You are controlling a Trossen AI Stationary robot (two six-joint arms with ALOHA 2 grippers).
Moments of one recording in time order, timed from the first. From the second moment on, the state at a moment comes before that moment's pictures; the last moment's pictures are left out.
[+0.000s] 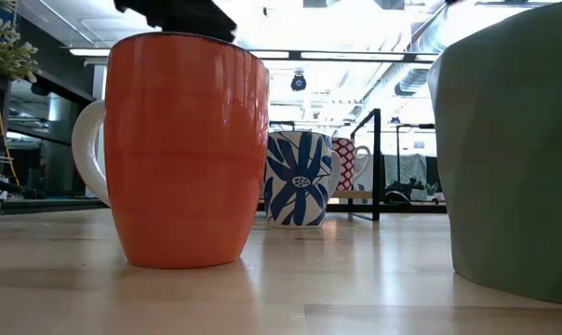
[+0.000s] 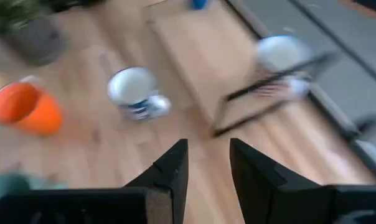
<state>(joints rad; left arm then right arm) -0.12 1.12 0.77 -0.03 -0.27 -0.37 0.25 0.96 1.34 -1.22 0.45 0.51</state>
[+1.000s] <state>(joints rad) 0.00 1.91 1.70 -0.91 -0.18 -0.07 0.25 0.59 0.61 -0.67 0.28 0.54</state>
